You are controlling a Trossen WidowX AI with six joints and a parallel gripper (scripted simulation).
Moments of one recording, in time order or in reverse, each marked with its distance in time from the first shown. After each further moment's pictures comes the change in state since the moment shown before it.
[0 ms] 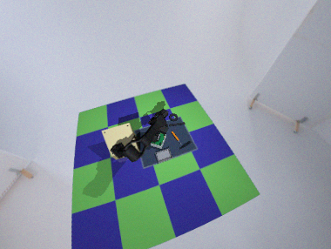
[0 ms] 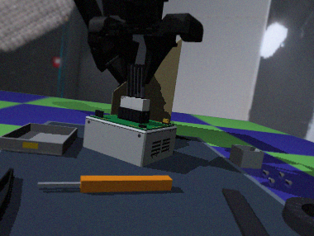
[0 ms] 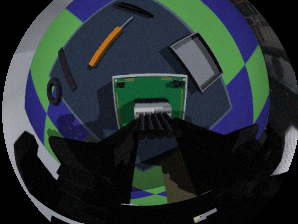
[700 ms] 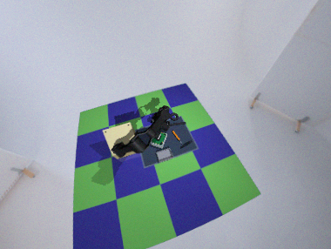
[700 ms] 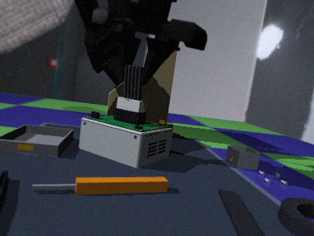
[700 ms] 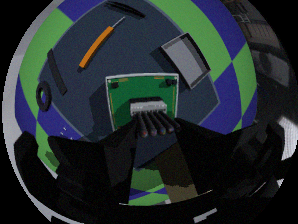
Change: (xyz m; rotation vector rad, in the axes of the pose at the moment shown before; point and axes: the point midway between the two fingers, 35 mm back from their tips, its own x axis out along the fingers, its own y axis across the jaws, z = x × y) arm -0.004 0.007 0.000 0.006 0.010 -0.161
